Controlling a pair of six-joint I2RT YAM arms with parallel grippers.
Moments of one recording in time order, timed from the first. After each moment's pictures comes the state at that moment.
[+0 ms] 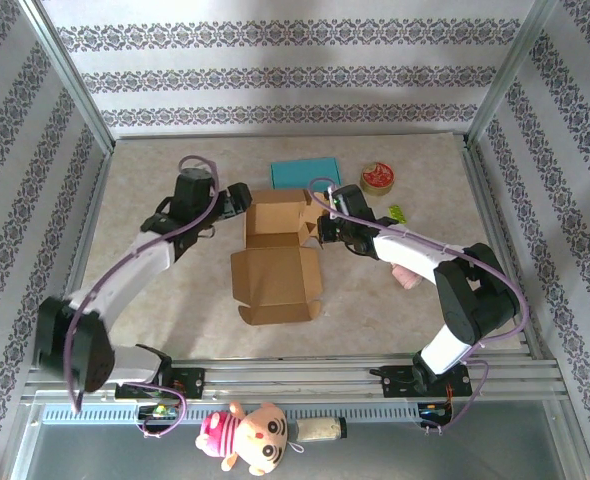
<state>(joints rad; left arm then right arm) -0.34 1.29 1.00 -0.26 -0.02 -0.61 0.50 1.63 0.97 -0.13 -0.05 0.34</state>
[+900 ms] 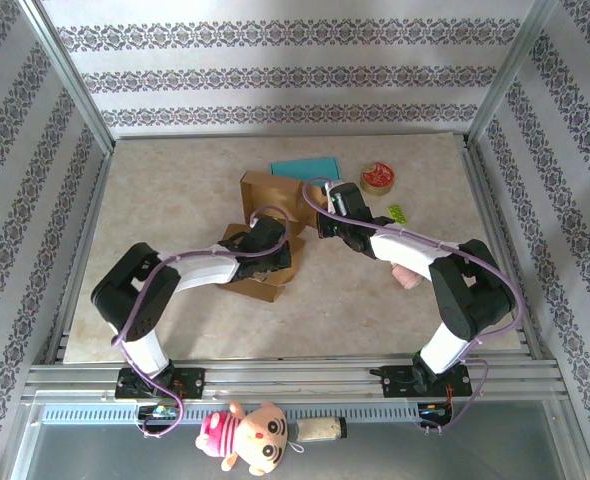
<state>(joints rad) -0.68 1.76 0.92 -0.05 0.05 -0.81 0.51 1.67 0.98 -0.05 0.01 0.29</state>
